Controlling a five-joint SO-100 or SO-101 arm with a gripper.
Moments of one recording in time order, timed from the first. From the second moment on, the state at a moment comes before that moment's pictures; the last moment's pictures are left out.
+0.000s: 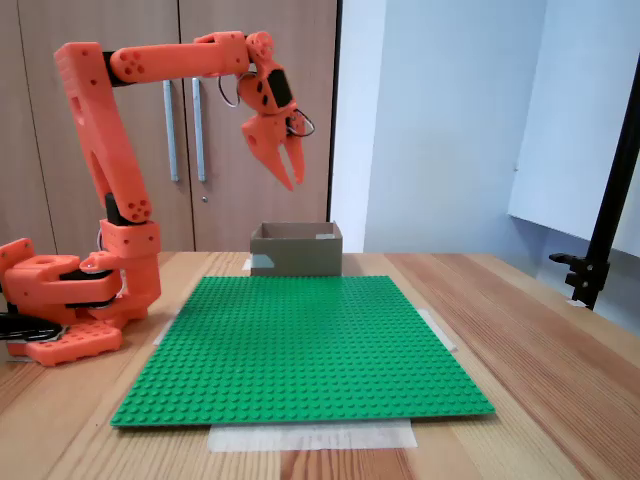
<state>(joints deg) -44.0 105.3 81.6 75.7 1.4</state>
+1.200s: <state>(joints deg) -9.7 140.1 116.6 63.7 0.9</state>
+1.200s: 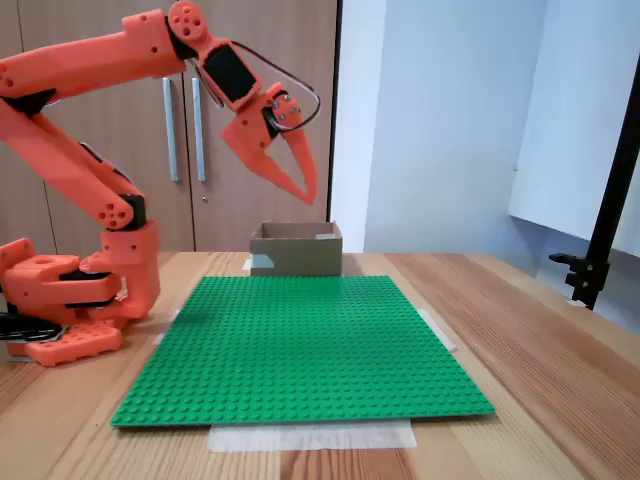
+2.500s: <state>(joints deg) -1.3 184.3 176.5 48.0 -0.4</state>
